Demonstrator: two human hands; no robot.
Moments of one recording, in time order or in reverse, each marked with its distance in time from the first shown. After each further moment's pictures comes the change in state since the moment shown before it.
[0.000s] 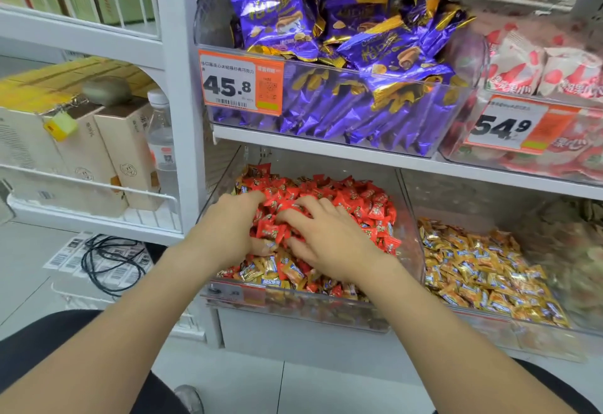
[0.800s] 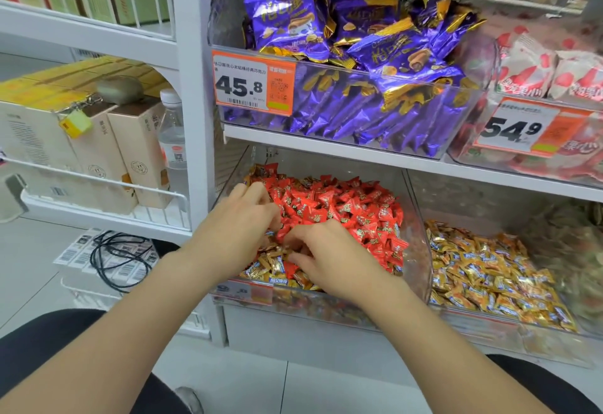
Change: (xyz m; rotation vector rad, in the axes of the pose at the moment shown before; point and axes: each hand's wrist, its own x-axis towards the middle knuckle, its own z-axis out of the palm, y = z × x) left_hand -0.013 -0.003 0.003 0.240 0.168 0.288; right_hand -0.014 -0.034 -0.015 0.344 -0.015 0.082
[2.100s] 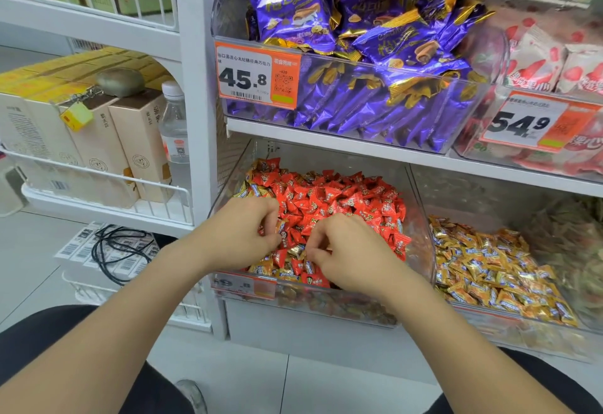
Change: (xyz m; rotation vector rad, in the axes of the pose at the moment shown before) left_hand -0.004 0.001 -0.009 -0.402 -0.124 -0.131; right_hand -0.014 -0.002 -0.018 -0.015 -0.047 0.254
